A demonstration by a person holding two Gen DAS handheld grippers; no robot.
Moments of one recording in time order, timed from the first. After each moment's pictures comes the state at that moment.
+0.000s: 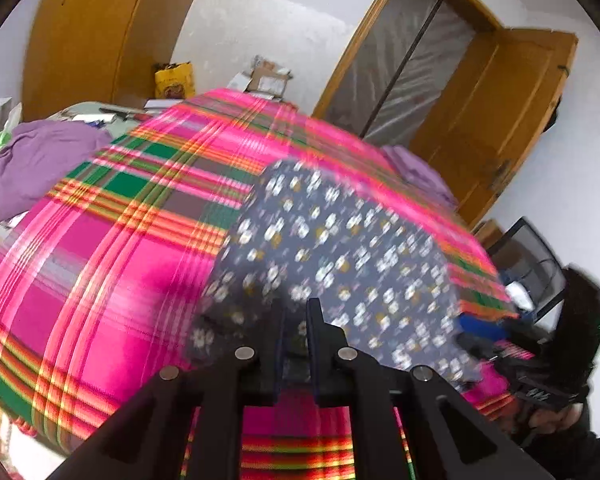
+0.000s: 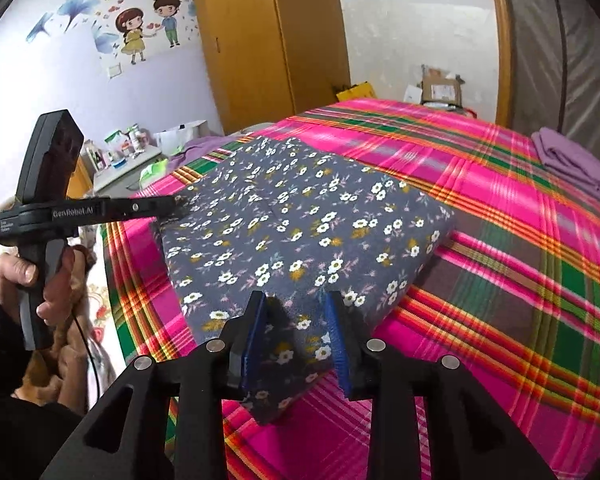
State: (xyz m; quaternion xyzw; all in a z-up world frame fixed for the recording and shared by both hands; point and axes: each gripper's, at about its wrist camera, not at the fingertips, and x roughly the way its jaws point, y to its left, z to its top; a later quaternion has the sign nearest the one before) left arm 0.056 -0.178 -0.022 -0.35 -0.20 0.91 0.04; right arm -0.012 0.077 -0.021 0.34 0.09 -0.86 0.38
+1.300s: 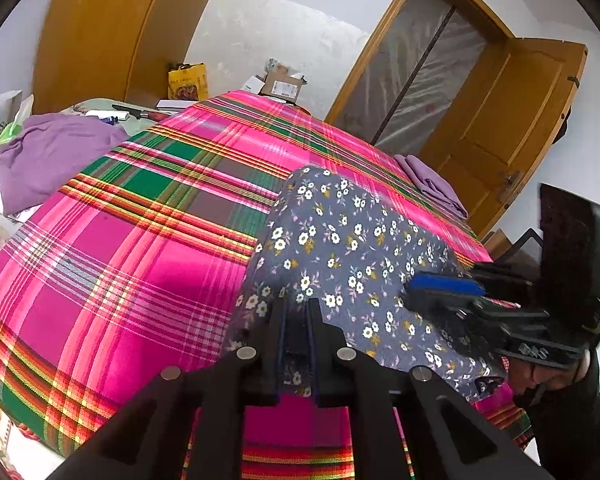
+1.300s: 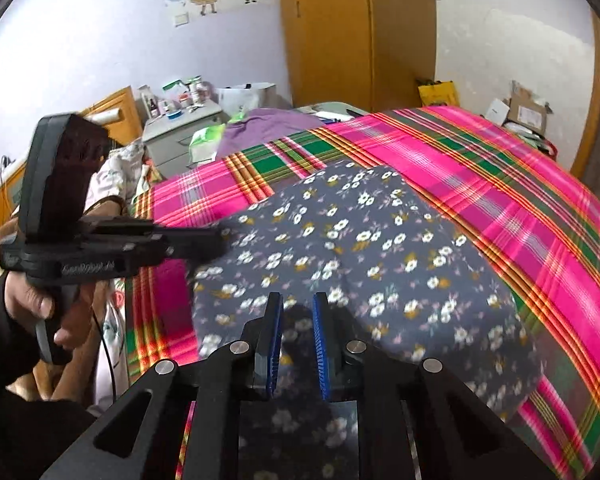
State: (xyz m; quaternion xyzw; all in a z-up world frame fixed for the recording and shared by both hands) left arm 0.055 -0.198 -0.028 -0.34 -0.22 0.91 0.03; right arm -0.068 -0.028 -0.005 0.36 0.17 -0.78 0.48
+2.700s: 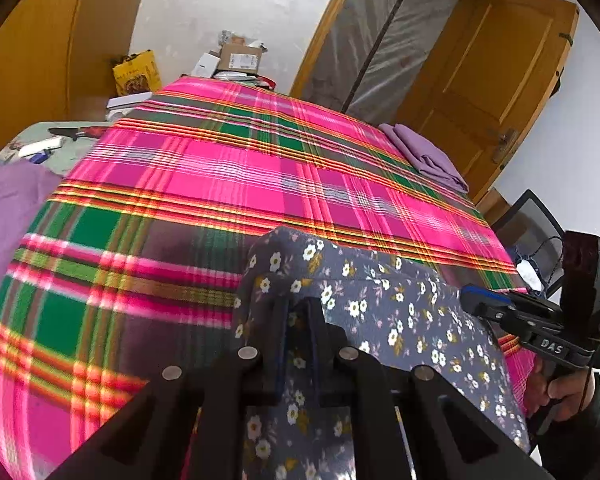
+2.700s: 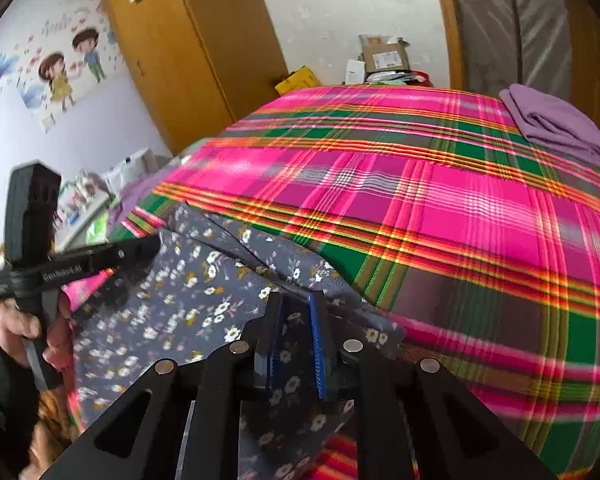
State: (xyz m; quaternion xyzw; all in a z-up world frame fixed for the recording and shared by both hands) left arm -0.067 -0.201 -0.013 -0.40 -0.16 0.90 0.09; right arm -0.125 0.065 -0.010 0.39 -0.01 -0.86 0.32
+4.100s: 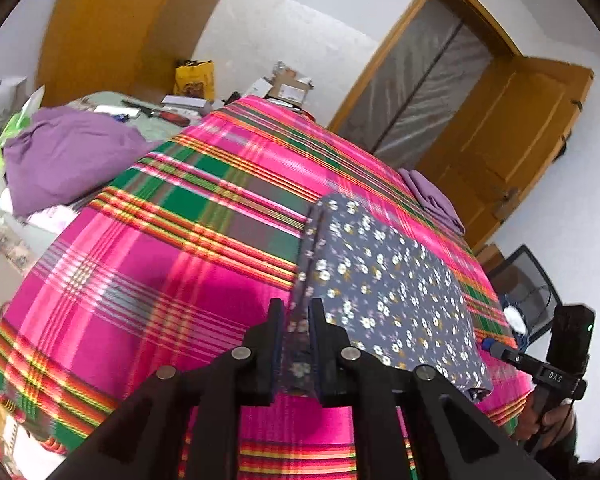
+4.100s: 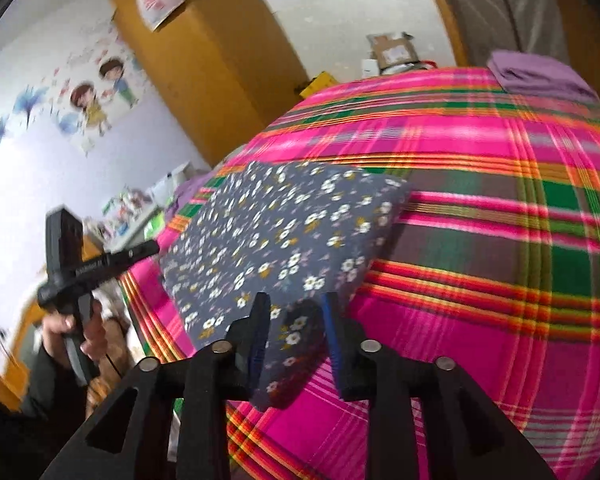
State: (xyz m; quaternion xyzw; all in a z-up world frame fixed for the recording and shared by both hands) left arm 0.061 -0.249 -0.019 -0.34 -0.26 0.91 0.03; right arm -0.033 0.126 -0.023 0.40 -0.11 -0.84 0.36
